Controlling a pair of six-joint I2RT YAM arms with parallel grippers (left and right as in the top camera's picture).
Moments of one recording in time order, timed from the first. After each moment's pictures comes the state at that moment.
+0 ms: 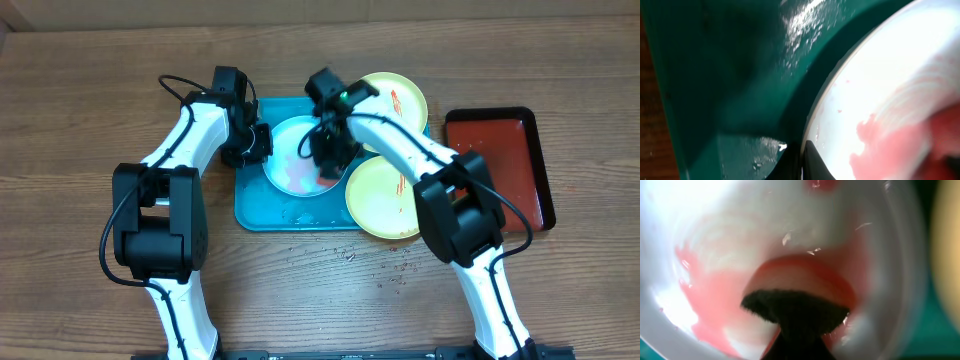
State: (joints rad) left arm -0.10 2.10 1.51 -0.82 0.22 -0.23; right arm 0.56 2.37 2.01 -1.08 -0.17 0.38
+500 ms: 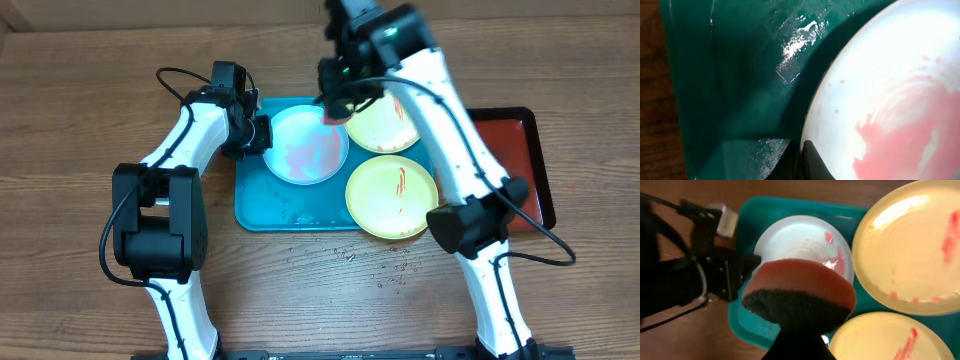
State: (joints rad) left arm -0.10 2.10 1.51 -0.72 0.21 -0.19; right arm 0.47 2.40 2.79 -1.58 -0.20 0.36
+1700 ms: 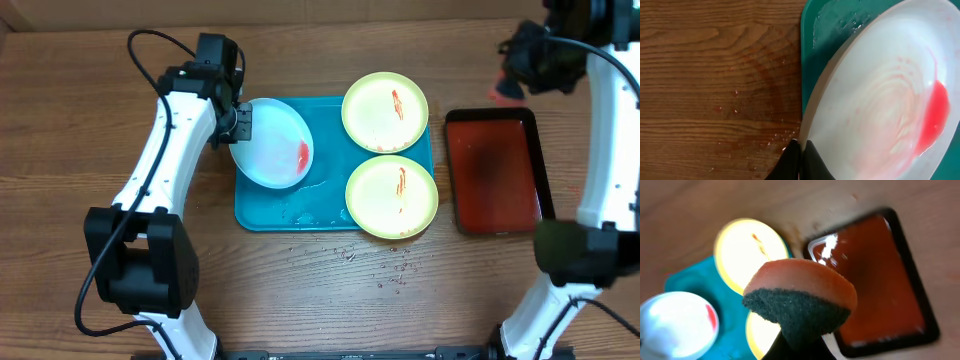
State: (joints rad) left arm -0.13 1.91 1.65 -1.04 -0.12 -0.09; right arm -0.06 2.02 2.44 -1.64 -0.14 0.36
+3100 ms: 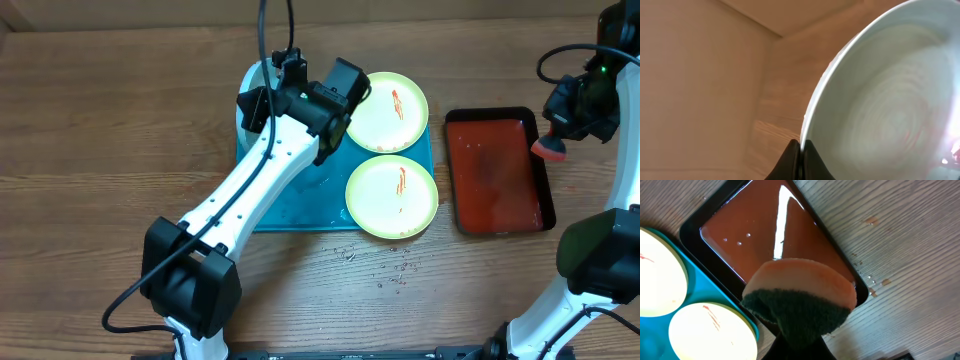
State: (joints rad) left arm -0.58 1.91 1.74 -1.18 -1.16 -0.38; right arm -0.25 1.97 2.09 -1.63 0.01 0.38
